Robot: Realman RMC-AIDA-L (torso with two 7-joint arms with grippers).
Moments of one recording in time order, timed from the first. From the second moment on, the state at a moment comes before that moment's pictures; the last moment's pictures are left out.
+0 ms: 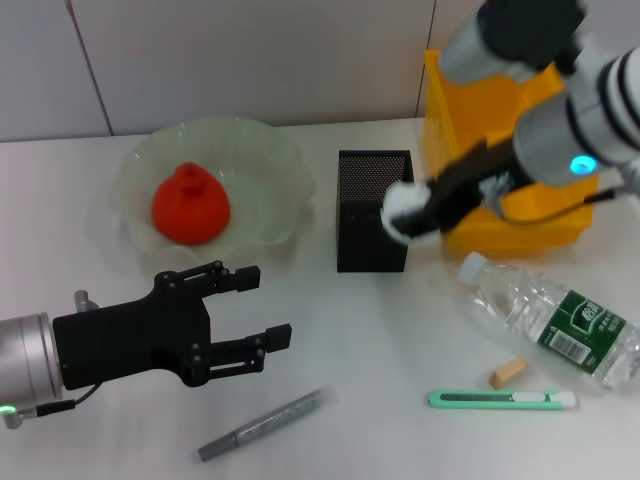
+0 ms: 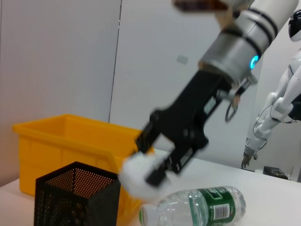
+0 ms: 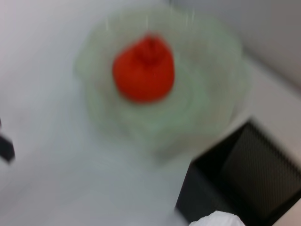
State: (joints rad) left arm -0.36 -2.07 1.19 0.77 1.55 1.48 -1.27; right arm 0.60 2.08 1.78 1.54 0.58 -1.45 2.54
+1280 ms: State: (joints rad) left arm -0.37 -2.07 1.19 0.76 1.53 1.47 -1.27; right arm 0.46 2.08 1.92 1.41 0.57 -0.89 2.44
